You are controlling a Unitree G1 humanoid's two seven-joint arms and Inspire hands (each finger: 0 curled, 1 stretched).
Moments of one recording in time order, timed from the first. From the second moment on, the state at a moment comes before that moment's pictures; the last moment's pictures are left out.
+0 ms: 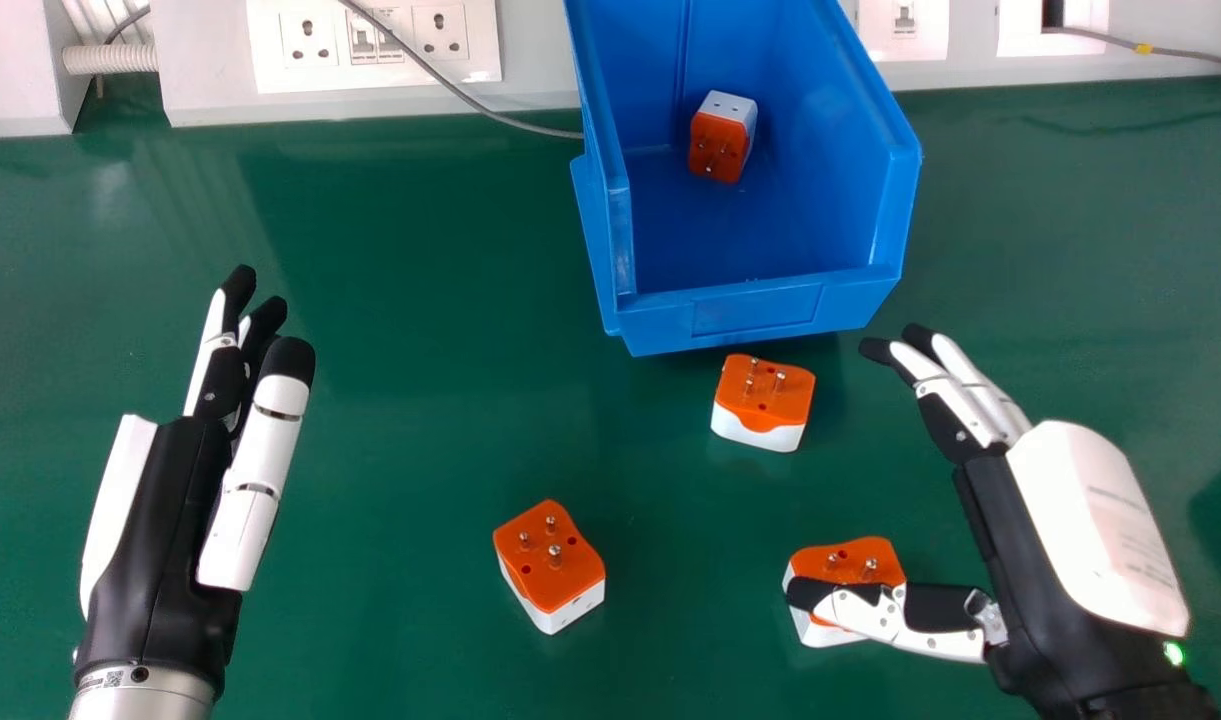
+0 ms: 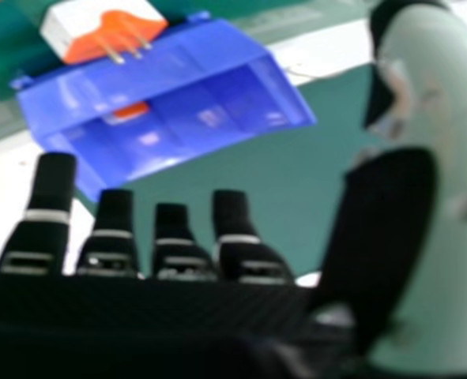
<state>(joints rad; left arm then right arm) 0.36 0.15 0.17 -0.45 0.04 -0.03 -0.11 0.40 -0.30 0.15 -0.48 -0.72 0.00 -0.12</state>
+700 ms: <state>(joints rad) 0.36 0.16 0.18 -0.45 0.02 -0.03 -0.13 0.37 -0.29 0.16 -0.45 -0.78 0.08 -0.02</state>
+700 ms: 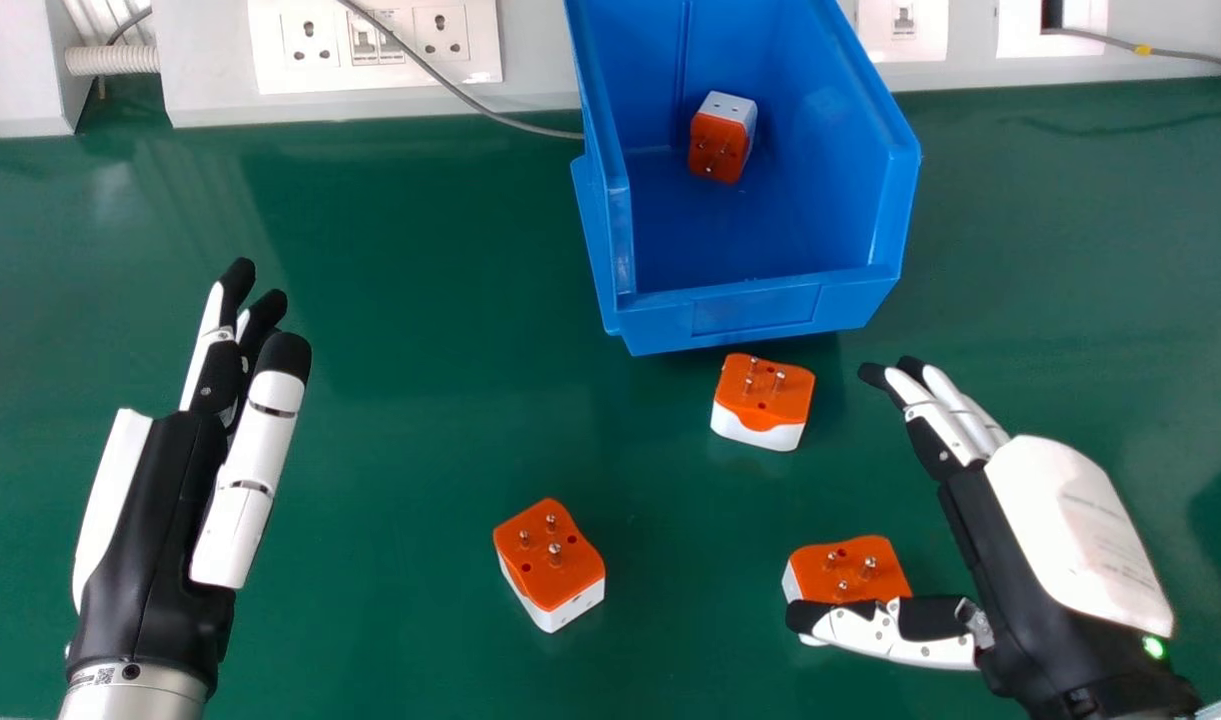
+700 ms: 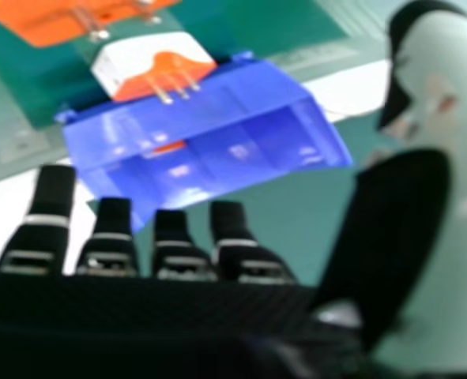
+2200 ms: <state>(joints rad) 0.34 0.17 0.20 -0.49 0.00 0.01 -0.13 0.11 -0.34 0.27 -0.26 -0.88 0.39 0.30</state>
